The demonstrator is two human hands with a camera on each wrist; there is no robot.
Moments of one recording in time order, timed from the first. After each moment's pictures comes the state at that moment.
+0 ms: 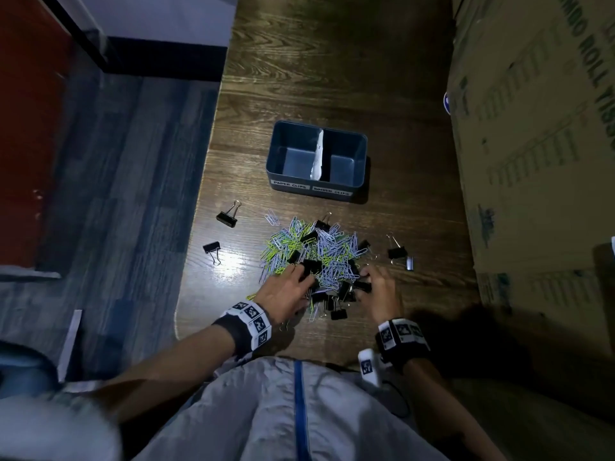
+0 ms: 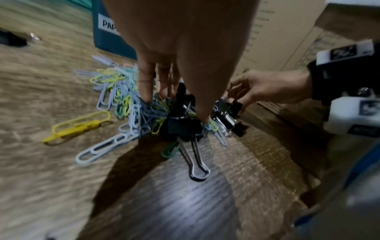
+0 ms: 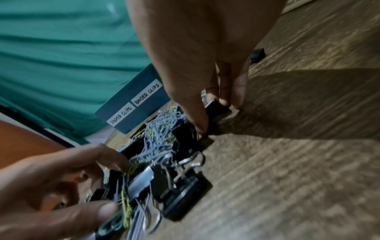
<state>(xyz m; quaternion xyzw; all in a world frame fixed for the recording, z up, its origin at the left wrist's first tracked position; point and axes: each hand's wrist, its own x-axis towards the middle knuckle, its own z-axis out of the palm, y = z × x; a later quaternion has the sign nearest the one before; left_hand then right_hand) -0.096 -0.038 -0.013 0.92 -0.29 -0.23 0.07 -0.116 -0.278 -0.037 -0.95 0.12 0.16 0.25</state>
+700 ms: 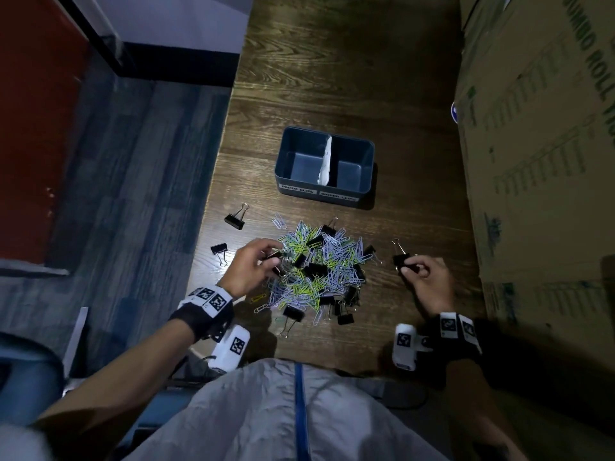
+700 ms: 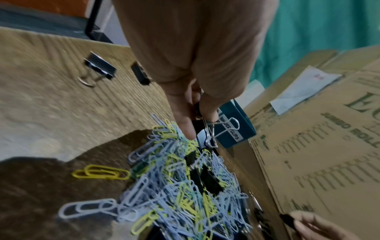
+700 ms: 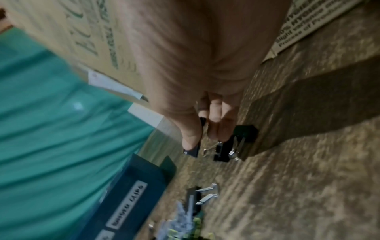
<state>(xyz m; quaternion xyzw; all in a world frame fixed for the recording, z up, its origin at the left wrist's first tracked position) -0.057 0.029 0.003 0.78 0.05 -0.22 0.59 -0.080 -0.353 -0.008 -0.88 0.23 0.07 0.42</state>
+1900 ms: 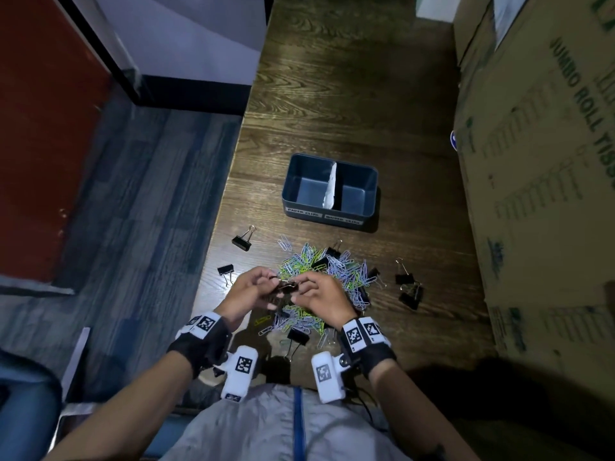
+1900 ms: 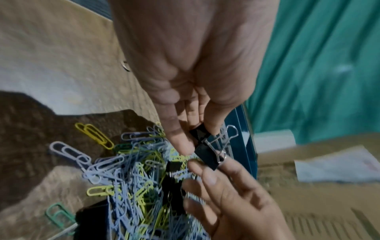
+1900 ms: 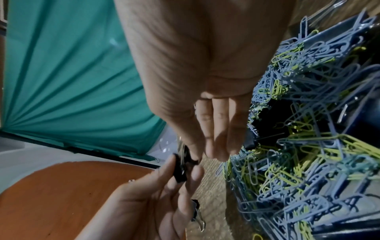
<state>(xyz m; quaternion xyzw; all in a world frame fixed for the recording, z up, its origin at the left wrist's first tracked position) -0.069 0.036 0.010 0.62 0.20 -0.27 0.71 -0.065 -0.161 0.024 -0.80 0.04 0.30 0.52</state>
